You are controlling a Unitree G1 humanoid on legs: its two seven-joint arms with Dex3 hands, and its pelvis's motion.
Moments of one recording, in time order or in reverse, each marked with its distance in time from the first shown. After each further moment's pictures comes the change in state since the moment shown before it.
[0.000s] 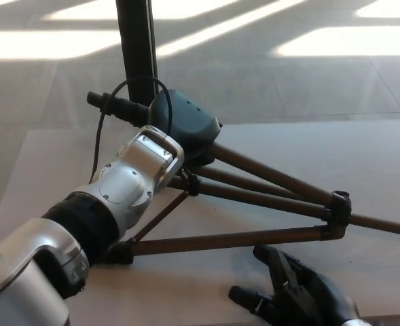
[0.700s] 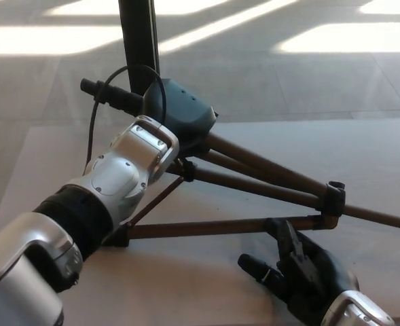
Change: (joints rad) left_arm -0.018 0.032 0.028 -0.020 0.000 -0.001 -0.026; right_arm -0.113 0.000 -0.037 0.115 0.107 -0.071 -0.140
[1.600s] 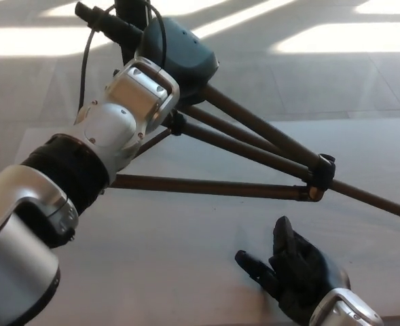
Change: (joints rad) left_arm -0.173 0.035 0.002 0.011 0.015 -0.034 -0.050; right_arm -0.014 0.000 0.065 0.046 0.084 -0.058 -0.113
